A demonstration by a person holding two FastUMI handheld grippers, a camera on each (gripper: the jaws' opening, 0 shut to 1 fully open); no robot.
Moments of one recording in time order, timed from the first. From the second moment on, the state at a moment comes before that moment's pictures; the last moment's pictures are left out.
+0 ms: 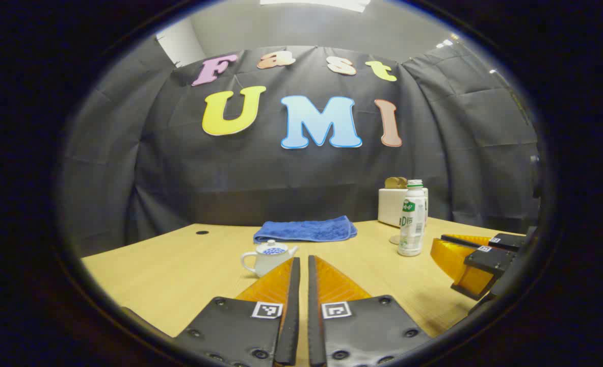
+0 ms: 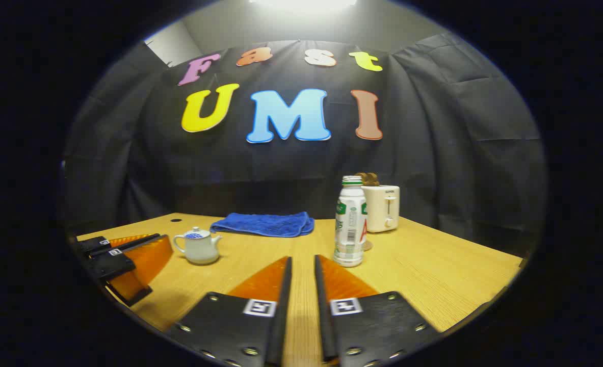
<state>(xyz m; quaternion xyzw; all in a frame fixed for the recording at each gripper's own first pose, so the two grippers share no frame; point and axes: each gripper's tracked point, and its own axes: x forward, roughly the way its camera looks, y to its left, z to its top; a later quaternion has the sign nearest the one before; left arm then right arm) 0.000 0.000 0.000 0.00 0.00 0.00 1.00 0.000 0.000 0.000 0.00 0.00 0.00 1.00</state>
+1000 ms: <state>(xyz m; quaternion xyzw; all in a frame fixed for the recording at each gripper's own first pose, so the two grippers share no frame) -0.001 -0.006 0.002 0.00 0.00 -0.02 1.00 0.002 0.003 -0.003 0.00 0.00 0.01 1.00</state>
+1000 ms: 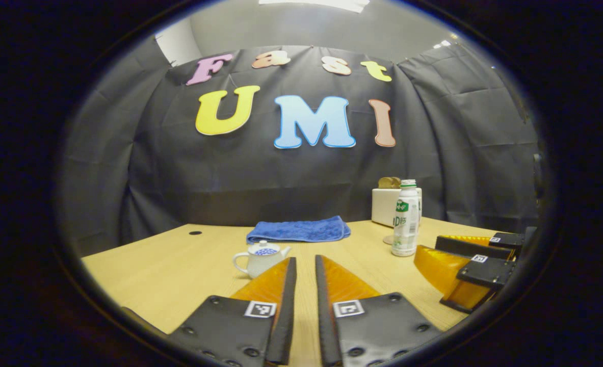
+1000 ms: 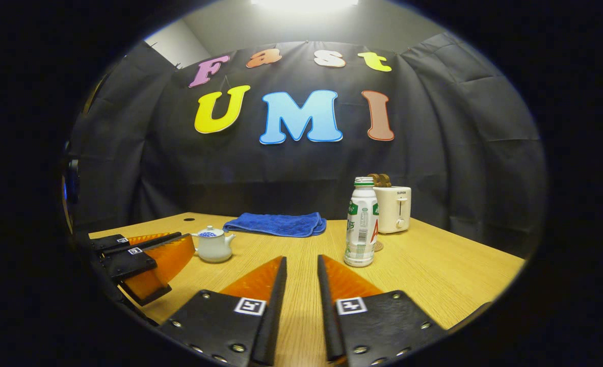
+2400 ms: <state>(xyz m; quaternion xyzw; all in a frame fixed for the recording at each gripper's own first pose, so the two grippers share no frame) 0.004 0.007 0.014 0.01 -0.01 -0.02 1.00 0.009 -0.047 0.005 0.03 0.00 0.03 1.00</state>
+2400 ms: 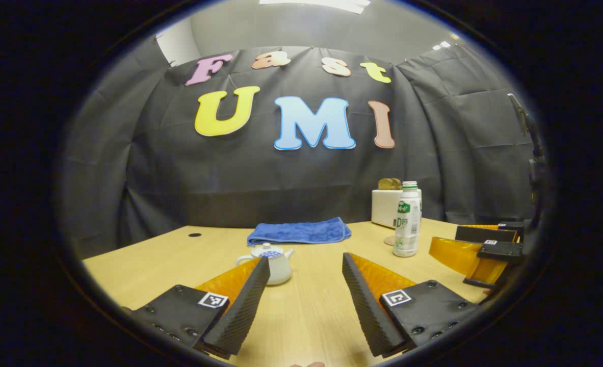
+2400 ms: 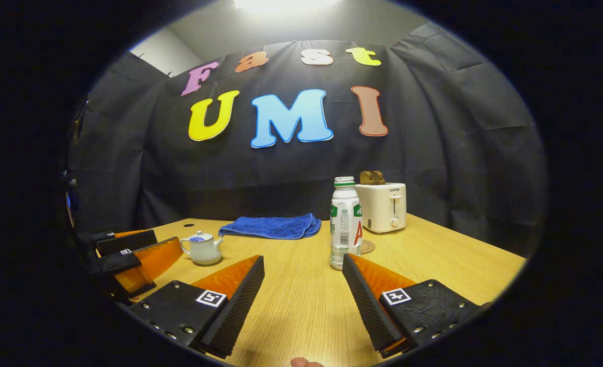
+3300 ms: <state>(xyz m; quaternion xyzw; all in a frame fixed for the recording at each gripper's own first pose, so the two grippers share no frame) 0.152 0.059 -0.012 0.00 0.06 0.02 1.00 0.037 -0.062 0.018 0.03 0.00 0.02 1.00</state>
